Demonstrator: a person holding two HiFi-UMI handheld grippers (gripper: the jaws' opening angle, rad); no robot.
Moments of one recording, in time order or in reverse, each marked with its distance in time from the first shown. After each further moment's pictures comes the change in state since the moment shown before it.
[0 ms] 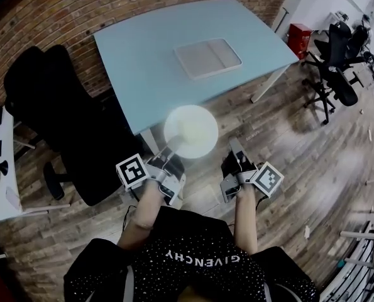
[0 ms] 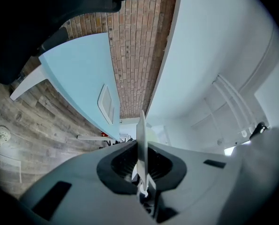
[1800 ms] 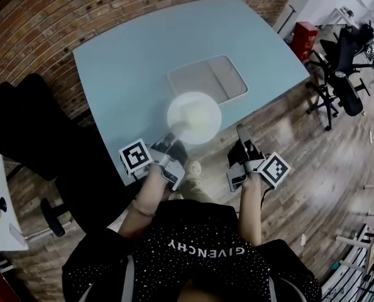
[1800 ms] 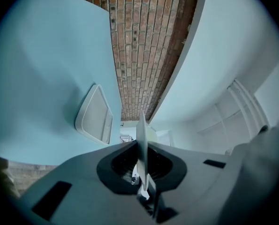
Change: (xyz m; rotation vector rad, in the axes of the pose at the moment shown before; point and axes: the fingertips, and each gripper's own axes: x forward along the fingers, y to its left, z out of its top) left arm 0.217 0.060 0.162 -0.045 0.023 0.033; right arm 0.207 -0.084 0.143 0.023 -0.053 -0.081
